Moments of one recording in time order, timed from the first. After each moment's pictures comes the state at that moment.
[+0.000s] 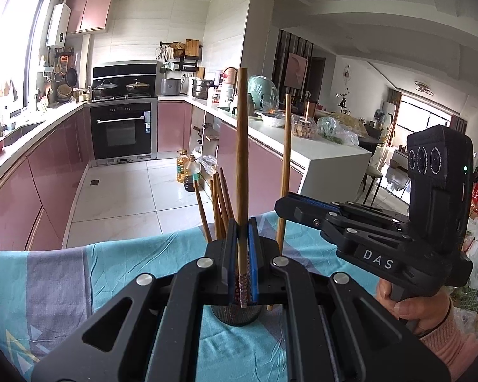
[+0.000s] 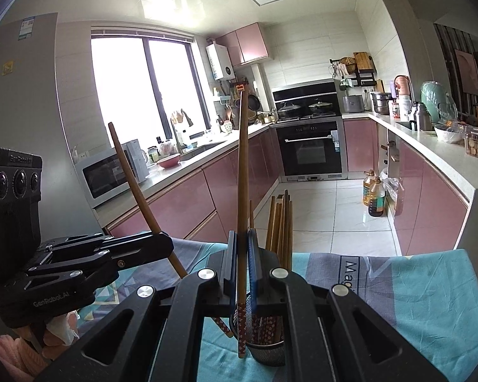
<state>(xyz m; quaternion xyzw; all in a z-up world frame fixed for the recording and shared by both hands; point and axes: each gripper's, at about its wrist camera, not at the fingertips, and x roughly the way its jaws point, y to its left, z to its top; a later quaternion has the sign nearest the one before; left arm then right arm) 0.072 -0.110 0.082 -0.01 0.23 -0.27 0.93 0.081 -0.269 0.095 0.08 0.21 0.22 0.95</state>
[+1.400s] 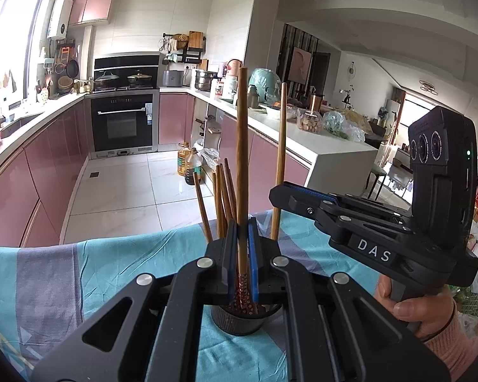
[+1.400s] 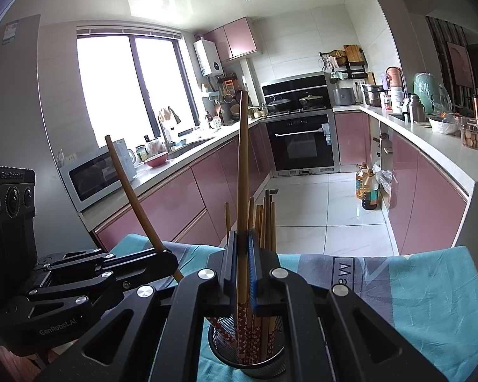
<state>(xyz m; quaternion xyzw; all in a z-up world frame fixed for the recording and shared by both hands) 0.073 -0.109 0.074 -0.01 0.25 -0.27 0.93 0.109 -0.264 0.084 0.09 0.22 0.20 0.95</state>
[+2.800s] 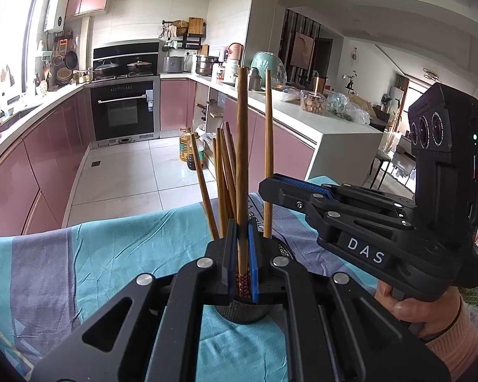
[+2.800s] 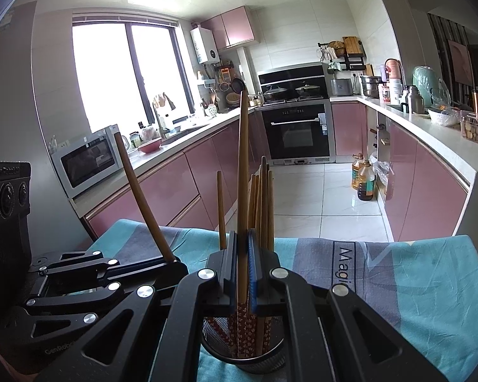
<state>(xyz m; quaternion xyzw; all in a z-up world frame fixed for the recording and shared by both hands) 0.104 -0.115 0.060 0.01 0.28 -0.26 0.92 0.114 -0.252 0.061 0.08 0.25 0.19 0.95</state>
